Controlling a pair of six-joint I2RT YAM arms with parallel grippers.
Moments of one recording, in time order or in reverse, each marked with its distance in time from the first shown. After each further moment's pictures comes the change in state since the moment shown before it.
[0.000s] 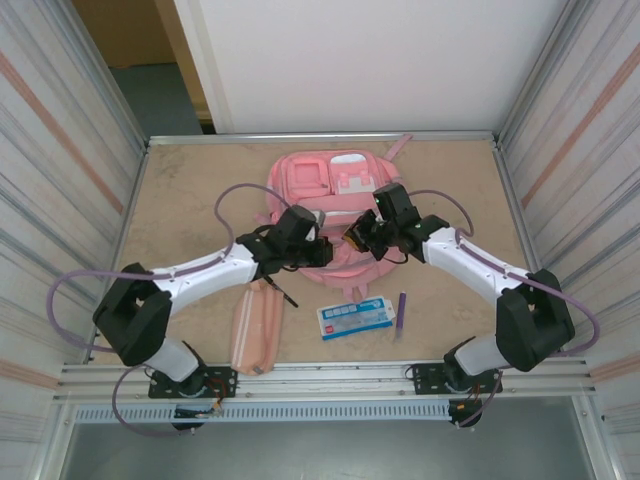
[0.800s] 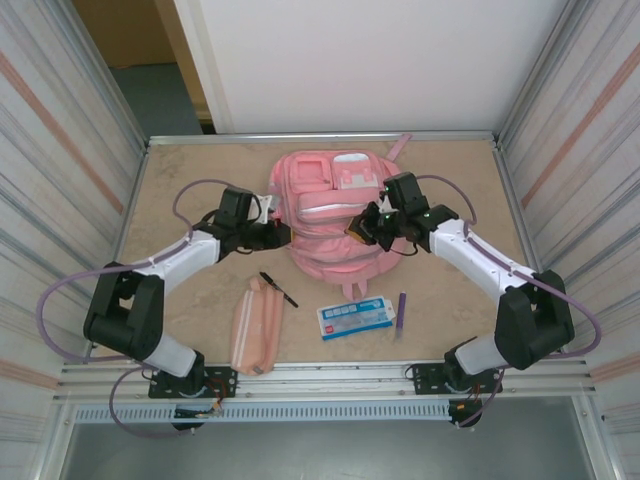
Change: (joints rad) left arm 0.428 0.005 -0.087 0.071 0.419 0.254; right arm -0.077 0.008 0.085 -0.090 -0.132 -0.249
